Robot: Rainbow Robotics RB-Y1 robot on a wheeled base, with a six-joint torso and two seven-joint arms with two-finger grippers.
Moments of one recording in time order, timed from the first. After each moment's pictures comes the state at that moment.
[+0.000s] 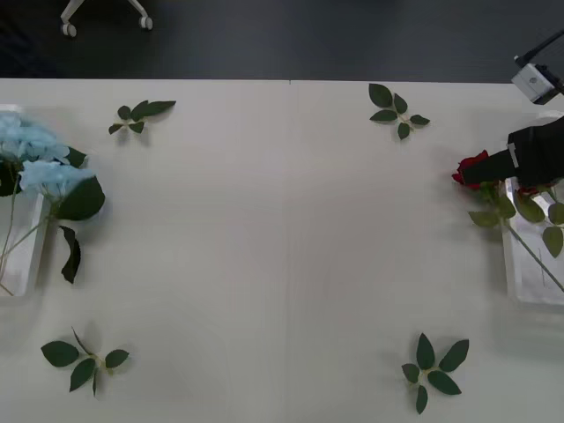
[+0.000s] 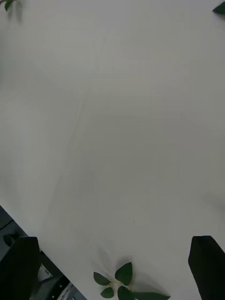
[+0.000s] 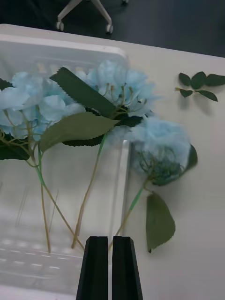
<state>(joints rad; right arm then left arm) -0.38 -1.09 0.02 -1.80 -1.60 1.39 1.59 0.27 0.43 0.80 -2.22 0.94 1.23 -1.74</state>
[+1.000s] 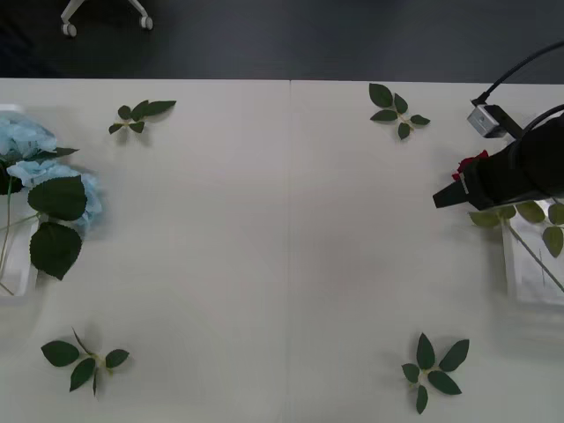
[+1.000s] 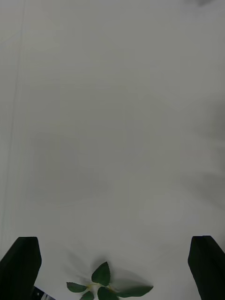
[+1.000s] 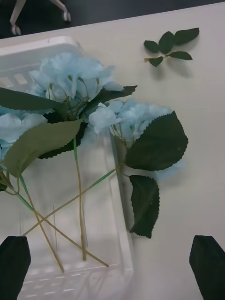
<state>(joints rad) -0.45 -1.03 0.22 -1.83 -1.28 1.39 1.36 0.25 0.56 0.69 -2.12 0.99 1.22 -1.98</state>
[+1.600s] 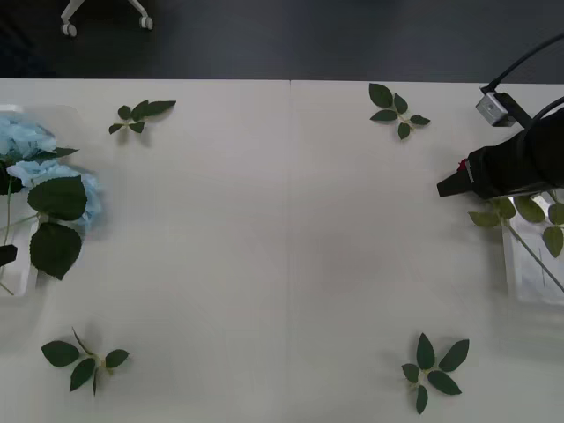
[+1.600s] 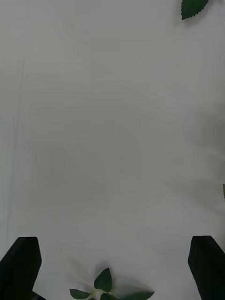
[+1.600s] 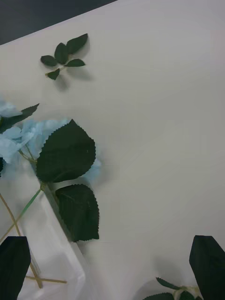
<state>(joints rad) -0.45 -1.03 0.18 -1.83 -1.29 1.39 1.34 0.23 0.56 0.73 -2.16 1.27 1.42 -2.28</state>
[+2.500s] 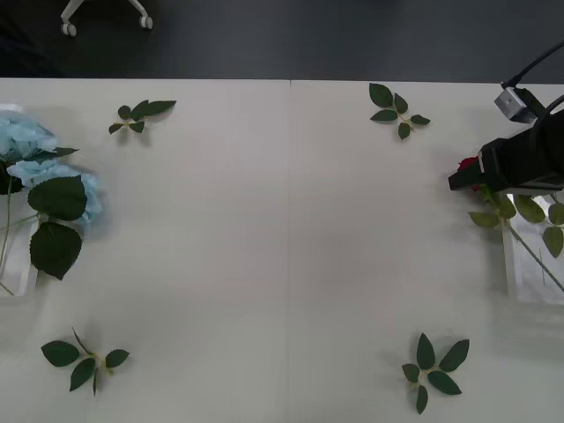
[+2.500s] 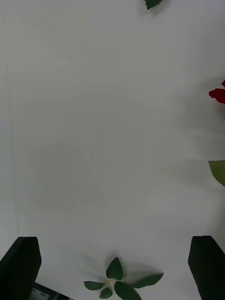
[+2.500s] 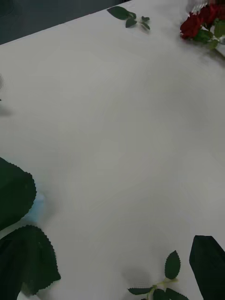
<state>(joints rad) -0.45 -1.04 0.14 -1.84 -1.28 1.46 1.20 -0.12 0.56 0.86 -1.68 1.46 1.90 -2.64</state>
